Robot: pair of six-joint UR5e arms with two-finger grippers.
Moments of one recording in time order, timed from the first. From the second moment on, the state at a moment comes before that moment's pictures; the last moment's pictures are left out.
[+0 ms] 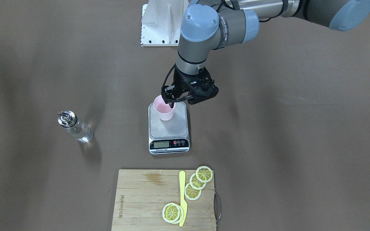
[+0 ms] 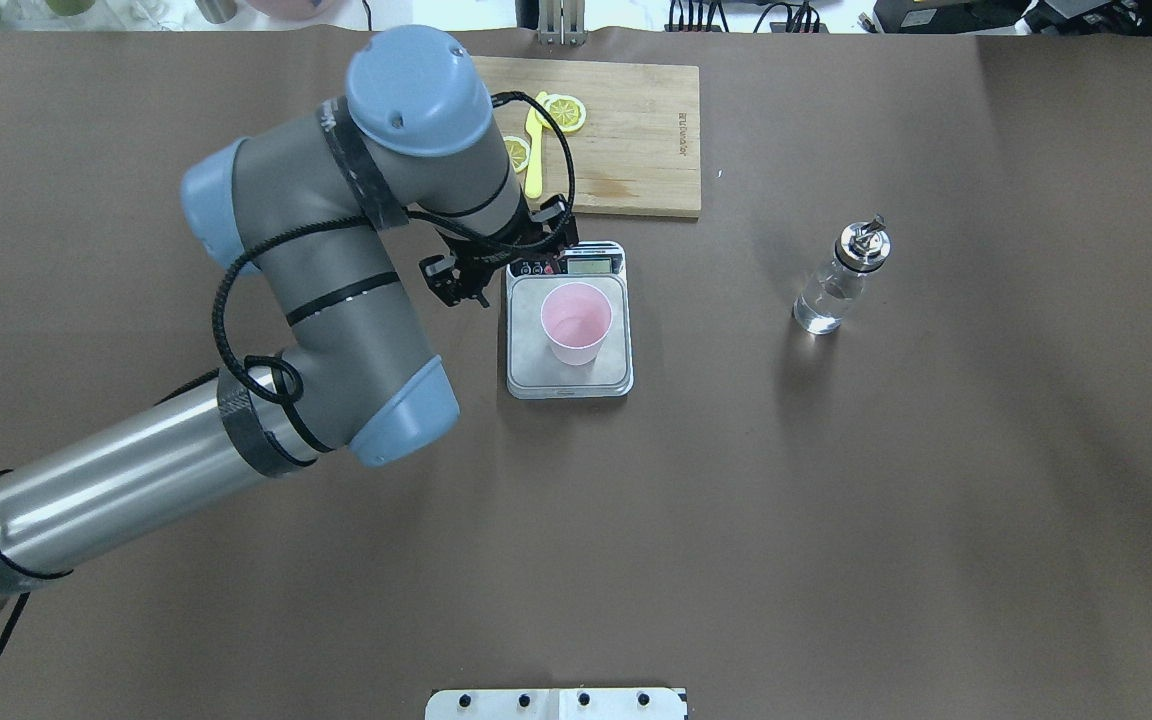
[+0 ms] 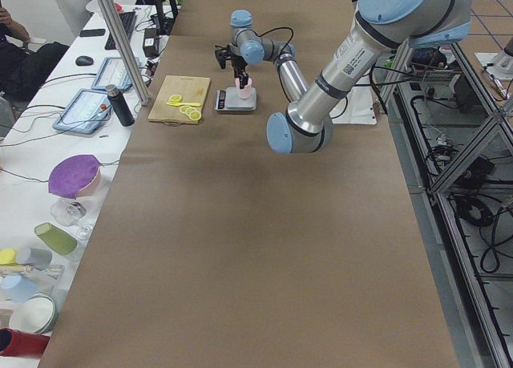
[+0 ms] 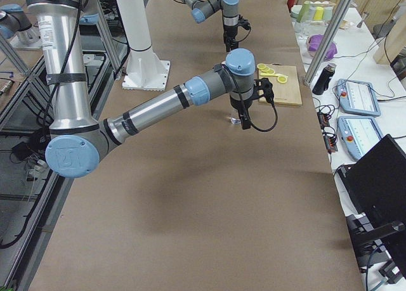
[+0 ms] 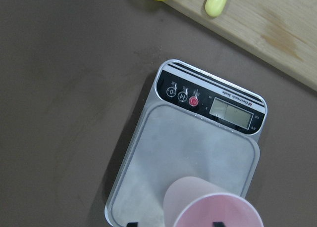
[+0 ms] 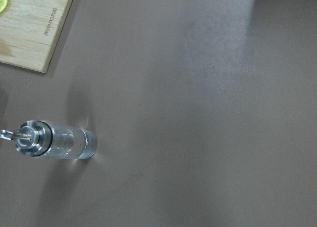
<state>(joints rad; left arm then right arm) -0.68 -2.43 -1.58 -1.56 -2.01 -1.57 1.40 -1.48 2.00 -1.60 2.44 0.27</state>
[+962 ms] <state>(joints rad) -0.86 -2.26 -1.72 -1.47 -2.11 -1.36 1.02 -1.57 2.18 -1.25 2.08 0.80</state>
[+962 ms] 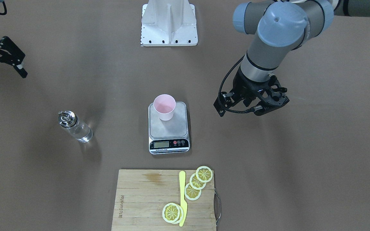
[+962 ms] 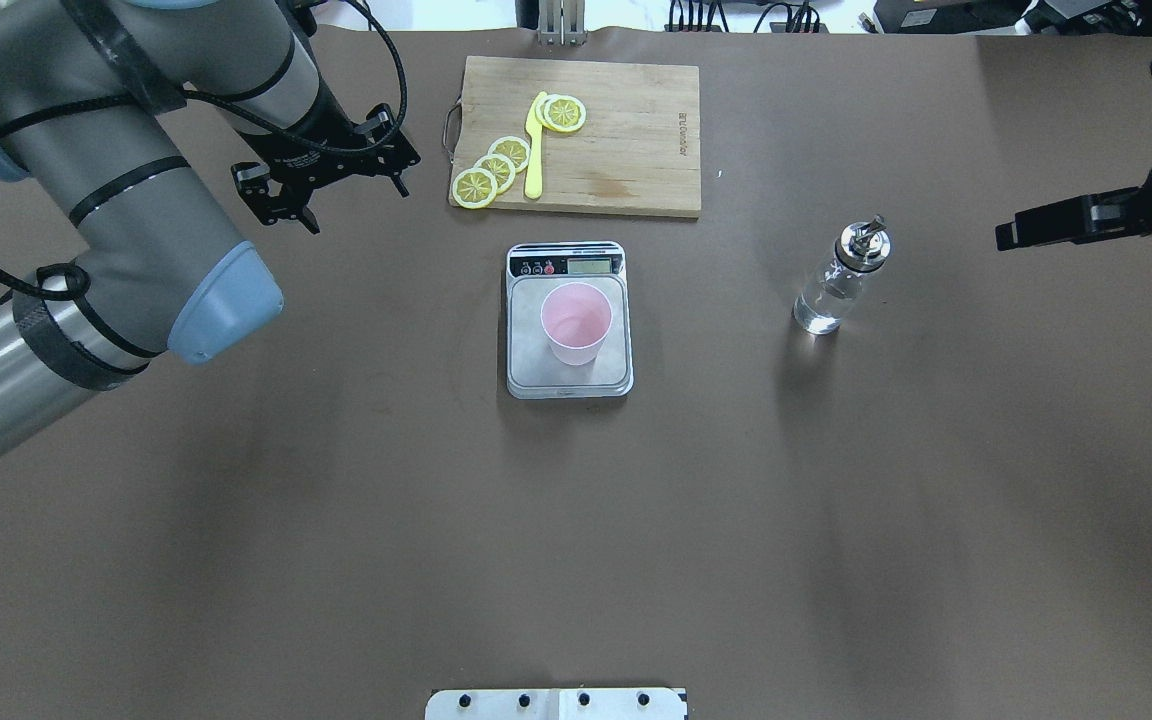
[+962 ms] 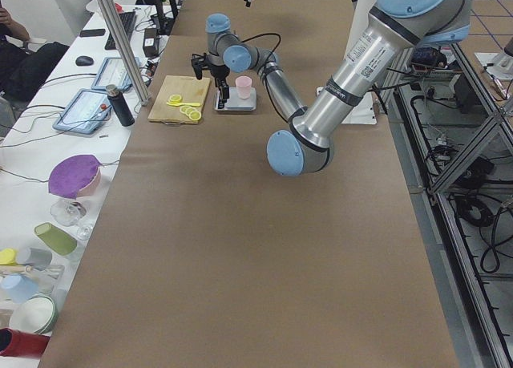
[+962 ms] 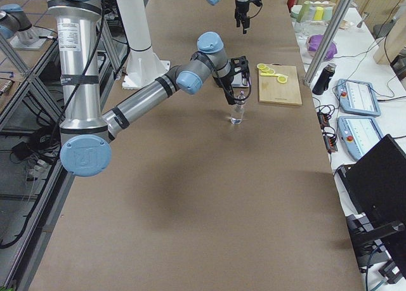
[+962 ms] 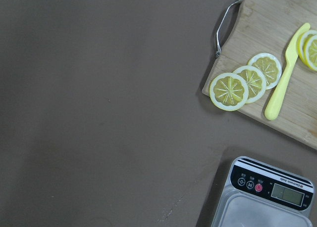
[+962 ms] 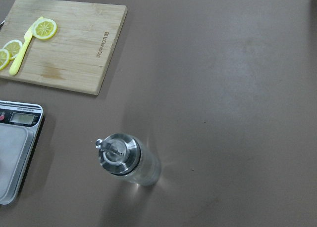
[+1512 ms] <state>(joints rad) -0.86 -2.25 -1.72 -1.47 -2.11 -1.34 0.70 -1.75 2.25 -1.04 1.71 0.92</state>
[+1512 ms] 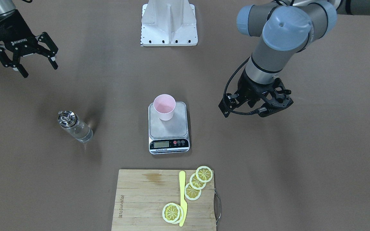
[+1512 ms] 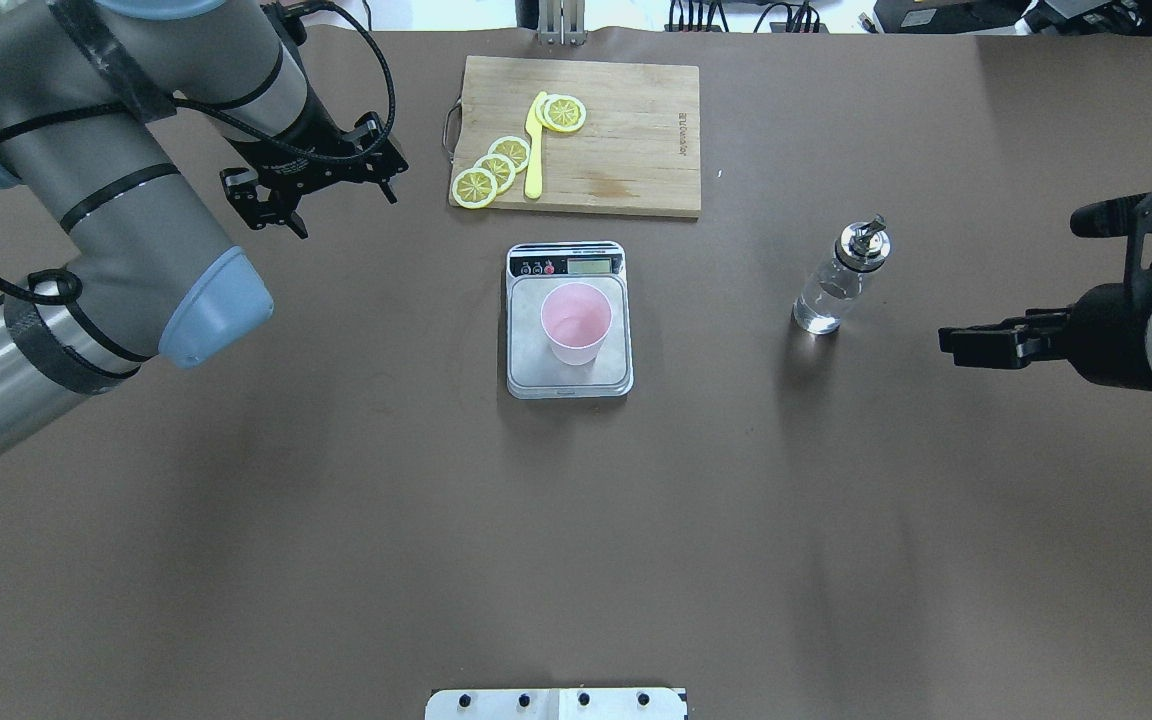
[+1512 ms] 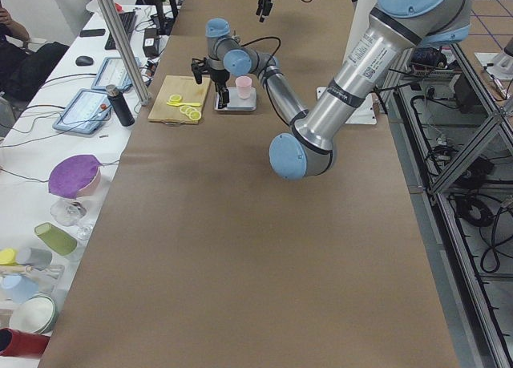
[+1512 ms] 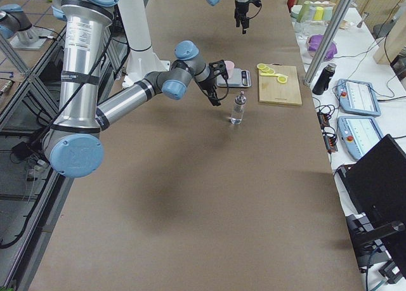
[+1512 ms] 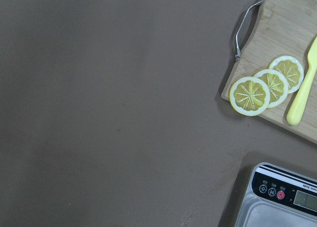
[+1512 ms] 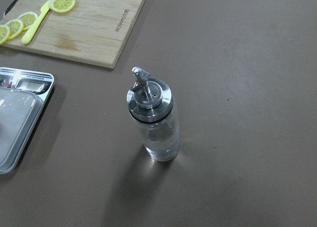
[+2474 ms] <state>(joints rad) -0.86 -2.24 -1.71 -1.48 -2.10 -1.34 0.48 -1.63 2.02 -0.87 1.24 0.97</state>
